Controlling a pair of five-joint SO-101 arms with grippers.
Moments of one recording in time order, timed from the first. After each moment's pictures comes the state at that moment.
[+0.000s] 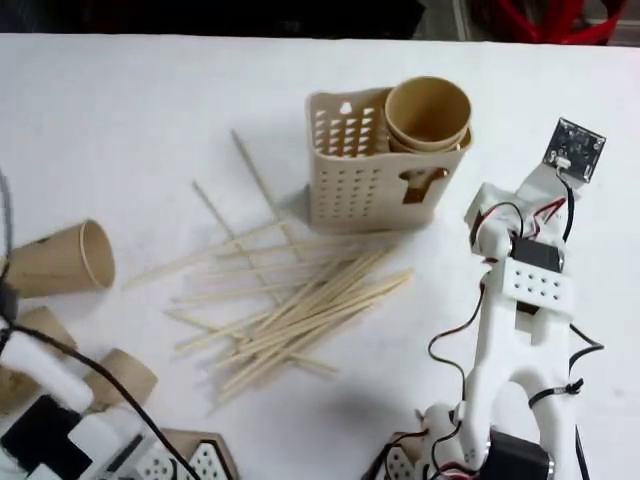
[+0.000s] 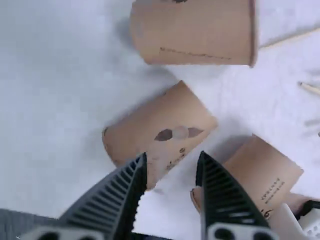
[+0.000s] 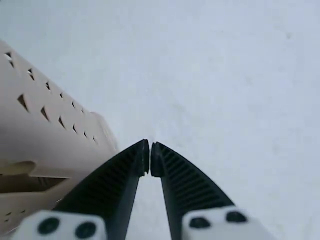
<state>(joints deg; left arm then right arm) -59.8 -11.8 1.8 101.3 -44.2 13.7 -24.5 43.5 34.1 -8.7</state>
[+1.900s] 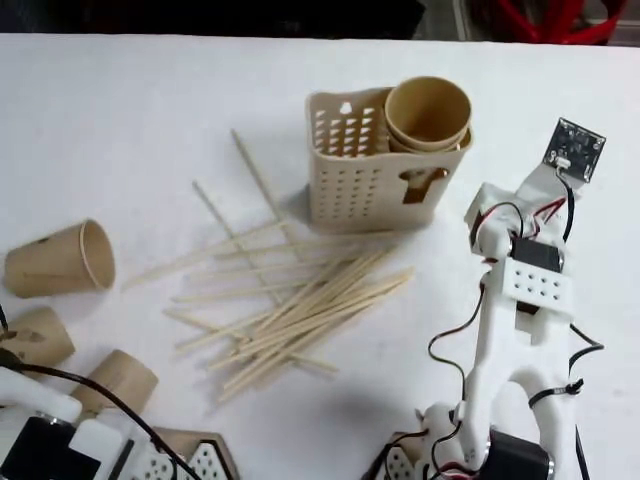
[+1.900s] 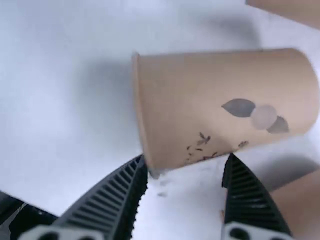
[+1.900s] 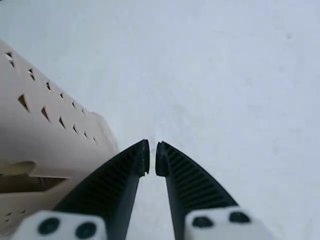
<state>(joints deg) -74.9 -13.7 32.6 72.8 -43.1 13.7 -24.5 43.5 34.1 -8.7</state>
